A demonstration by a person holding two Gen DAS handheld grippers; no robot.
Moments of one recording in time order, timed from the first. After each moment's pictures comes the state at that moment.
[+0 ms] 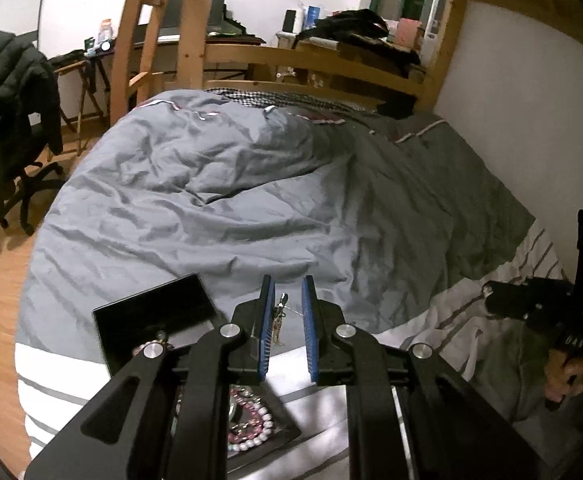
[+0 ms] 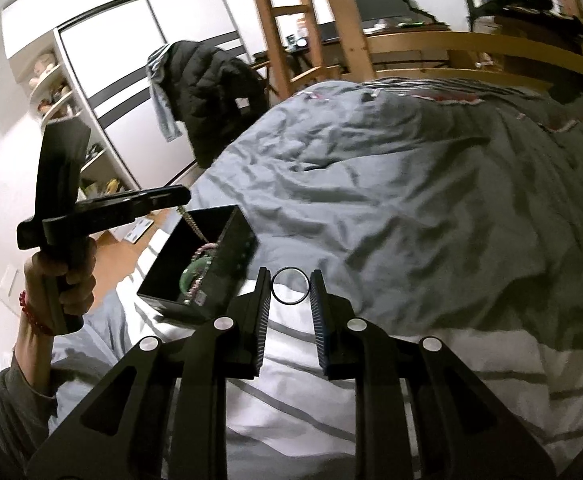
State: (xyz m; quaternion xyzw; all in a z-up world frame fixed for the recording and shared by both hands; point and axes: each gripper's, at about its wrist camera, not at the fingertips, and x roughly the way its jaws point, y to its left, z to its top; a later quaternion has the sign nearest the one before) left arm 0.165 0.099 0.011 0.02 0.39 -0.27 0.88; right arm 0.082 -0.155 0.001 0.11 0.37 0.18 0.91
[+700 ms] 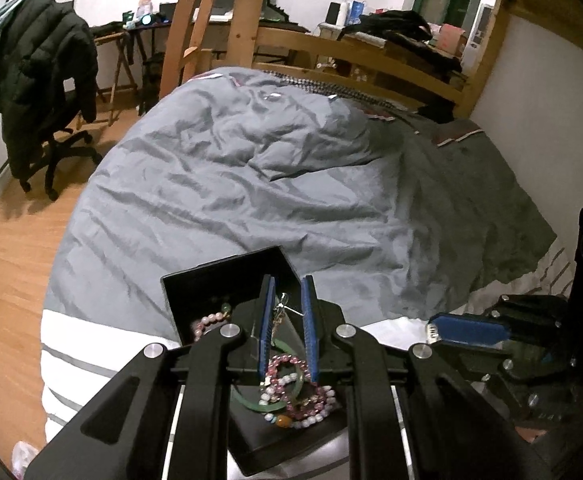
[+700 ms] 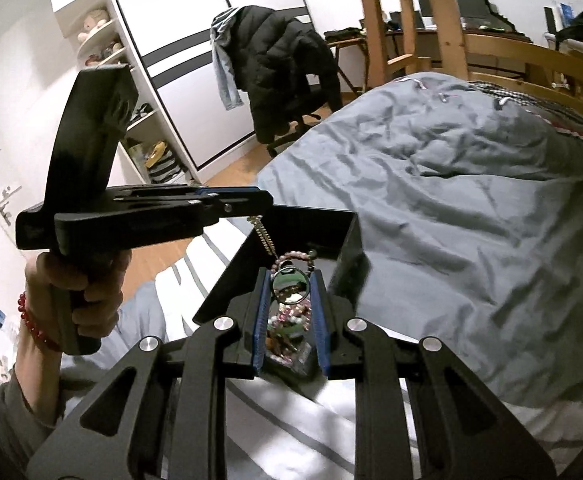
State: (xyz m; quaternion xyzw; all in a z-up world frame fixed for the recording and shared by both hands) left arm 0.180 0.159 -0.002 -0.01 0.42 -0.21 0.88; right arm 0.136 -0.017 -0.009 0.06 0.38 0.28 0.88
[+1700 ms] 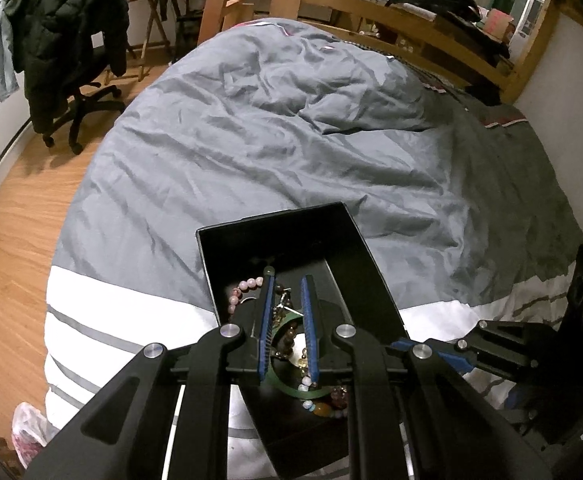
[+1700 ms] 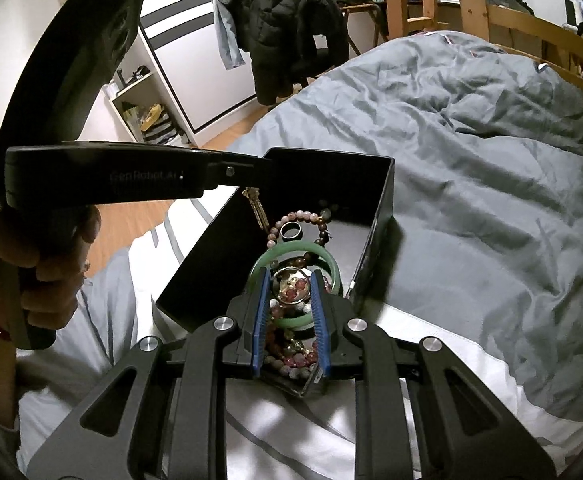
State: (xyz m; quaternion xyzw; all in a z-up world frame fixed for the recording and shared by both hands) left arm 0.201 0.174 -0.039 -0.01 0.49 -0.15 0.86; right arm 0.160 0.027 -0.069 0.03 0.42 0.29 0.86
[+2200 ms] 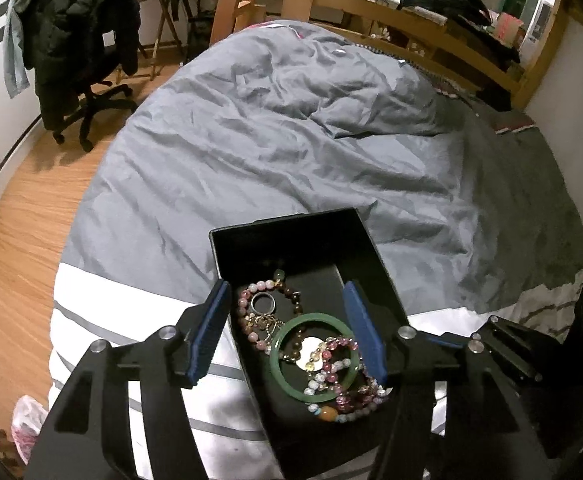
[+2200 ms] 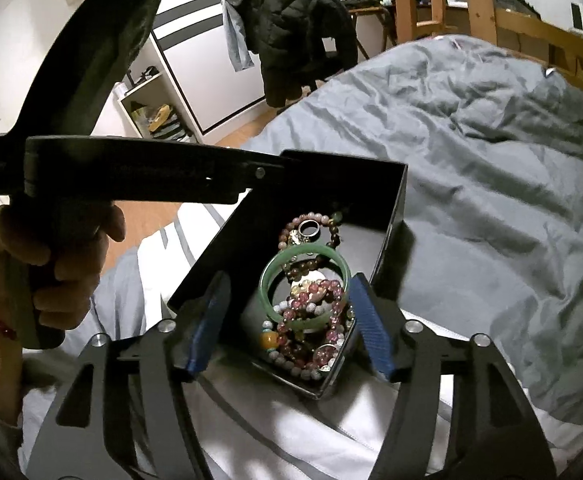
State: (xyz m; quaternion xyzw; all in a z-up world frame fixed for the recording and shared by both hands) left arm 0.202 0.176 -0.037 -0.02 0.49 -0.13 0.86; right arm 0.156 0.031 -0.066 0.03 0.41 0.30 0.86
